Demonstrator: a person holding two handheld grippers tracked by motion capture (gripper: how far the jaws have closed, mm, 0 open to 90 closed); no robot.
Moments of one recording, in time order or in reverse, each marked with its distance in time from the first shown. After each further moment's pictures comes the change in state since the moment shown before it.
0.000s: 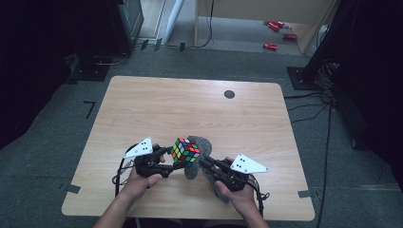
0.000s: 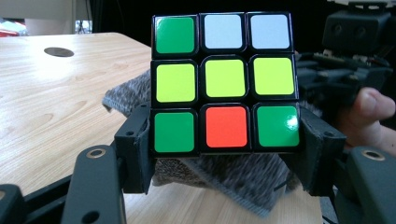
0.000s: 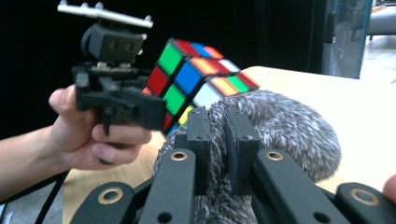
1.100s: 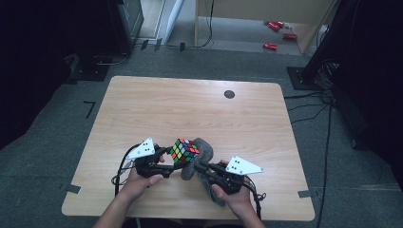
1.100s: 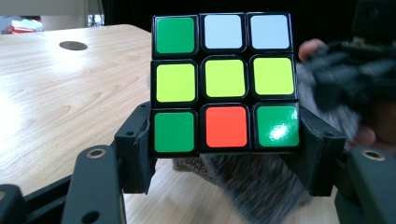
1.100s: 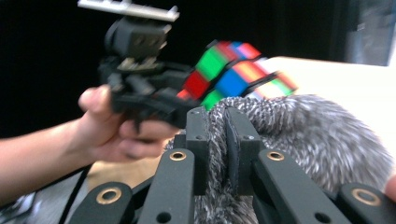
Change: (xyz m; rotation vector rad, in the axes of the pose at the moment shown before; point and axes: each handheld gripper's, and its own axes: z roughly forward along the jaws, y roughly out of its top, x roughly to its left) left arm 0.001 -0.002 0.001 0.047 0.056 0.044; right arm 0.010 -0.004 0.008 0.034 0.067 0.032
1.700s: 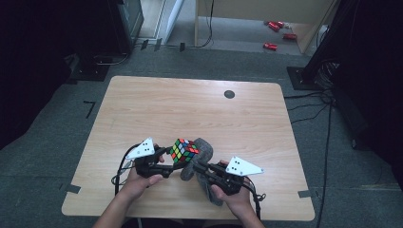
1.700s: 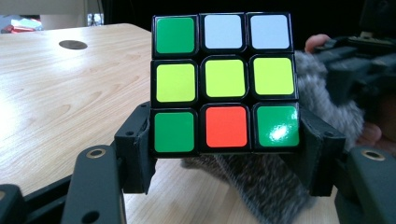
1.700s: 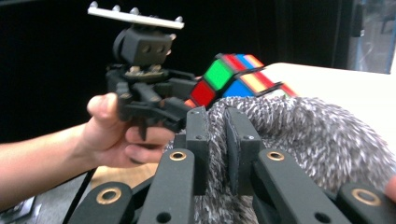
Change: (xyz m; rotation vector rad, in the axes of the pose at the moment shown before) left arm 0.000 0.000 0.000 0.006 -0.003 0.001; right arm 0.004 0.003 -0.001 -0.018 0.007 -0.008
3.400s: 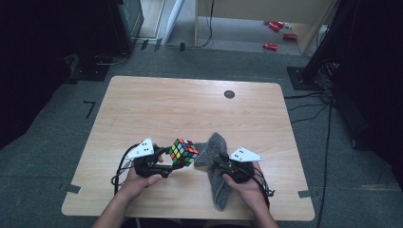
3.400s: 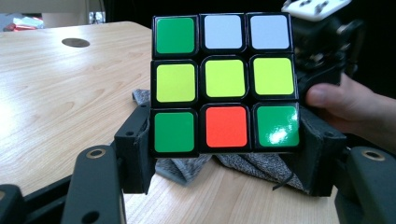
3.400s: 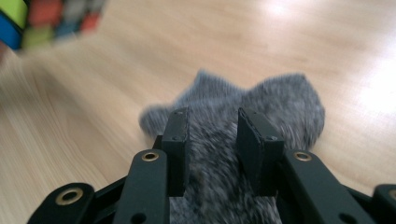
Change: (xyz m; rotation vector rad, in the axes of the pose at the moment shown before) left arm 0.001 -0.001 -0.002 0.009 0.006 0.002; right arm -0.054 -0.015 -0.010 0.359 -0.363 -0.023
